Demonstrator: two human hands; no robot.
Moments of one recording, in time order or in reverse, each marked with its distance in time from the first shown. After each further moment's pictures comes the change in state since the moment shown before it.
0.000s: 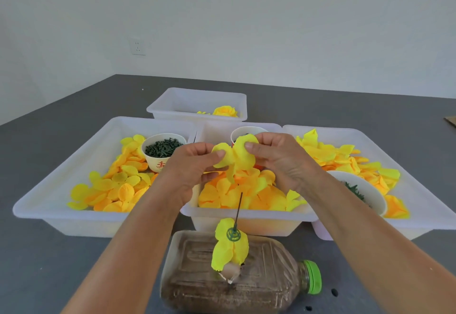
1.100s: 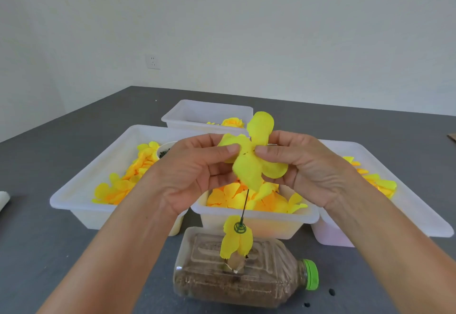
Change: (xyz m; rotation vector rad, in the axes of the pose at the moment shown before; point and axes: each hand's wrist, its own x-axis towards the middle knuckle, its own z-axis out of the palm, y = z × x) left_hand -0.072 0.052 0.003 -0.210 -0.221 0.063; right_hand -0.071 -0.068 0.024 0.093 -0.156 0.060
